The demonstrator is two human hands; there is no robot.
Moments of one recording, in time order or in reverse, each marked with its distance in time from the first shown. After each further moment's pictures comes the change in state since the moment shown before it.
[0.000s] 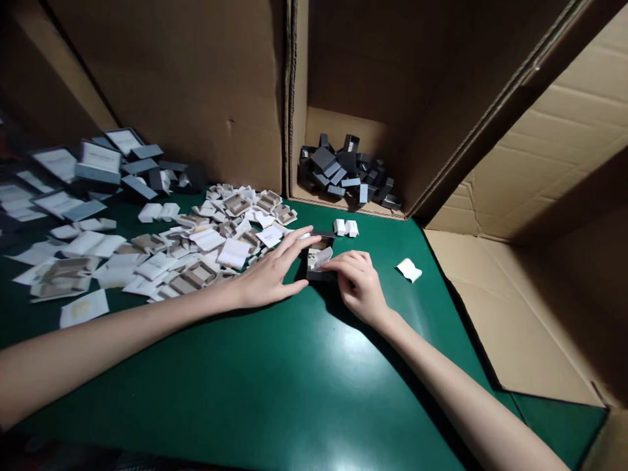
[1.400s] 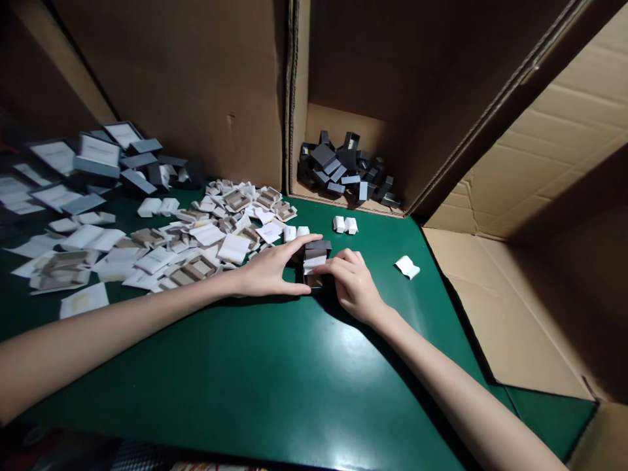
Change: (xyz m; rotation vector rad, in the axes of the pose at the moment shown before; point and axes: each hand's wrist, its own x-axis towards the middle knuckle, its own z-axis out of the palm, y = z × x) left_hand 0.005 0.002 -0.007 -0.133 -0.150 -0.157; right_hand -0.001 -0.004 0.000 -0.100 -0.105 -0.071
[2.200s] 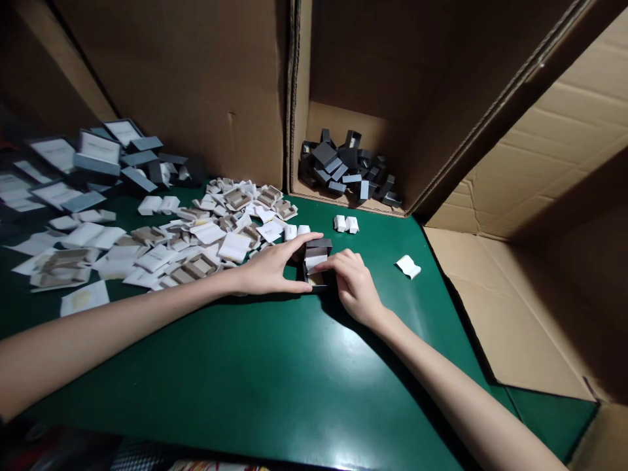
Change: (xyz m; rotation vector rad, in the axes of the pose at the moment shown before) left_hand 0.000 0.002 0.000 -0.007 0.007 -0.017; right_hand 0.001 -0.005 0.002 0.165 -0.003 0.131
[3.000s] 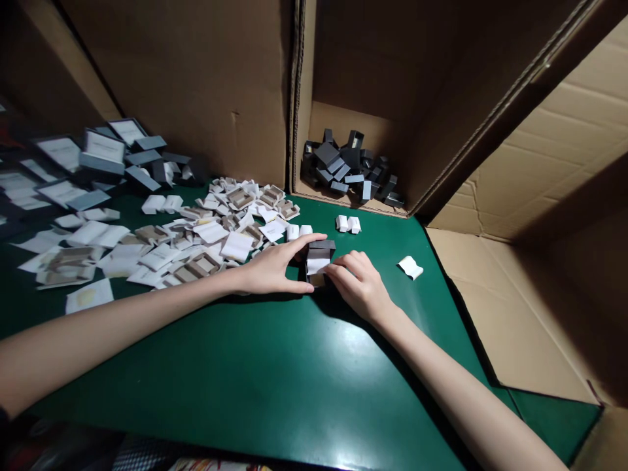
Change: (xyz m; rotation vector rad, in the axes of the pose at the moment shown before) left_hand -0.001 0.000 0.000 -0.027 -0.001 0.002; right_hand -0.005 0.013 -0.003 -0.354 0.097 -0.242
